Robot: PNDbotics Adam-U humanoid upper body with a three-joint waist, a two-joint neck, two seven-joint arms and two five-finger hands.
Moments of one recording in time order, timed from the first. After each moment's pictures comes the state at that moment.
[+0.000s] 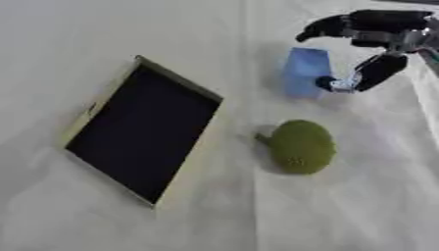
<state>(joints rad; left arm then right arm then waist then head) -0.57 0.38 0.19 -1.92 0.77 -0.17 -0.82 -0.97 -0.75 0.24 -1.30 0.50 -0.52 0.64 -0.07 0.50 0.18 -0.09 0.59</state>
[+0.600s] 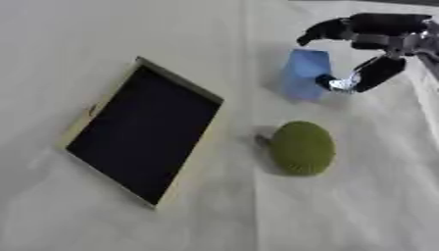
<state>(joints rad) -0.57 0.38 0.19 -1.92 0.77 -0.17 -0.83 -0.97 -0.74 0.23 -1.27 0.50 -0.51 0.65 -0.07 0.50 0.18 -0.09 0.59</state>
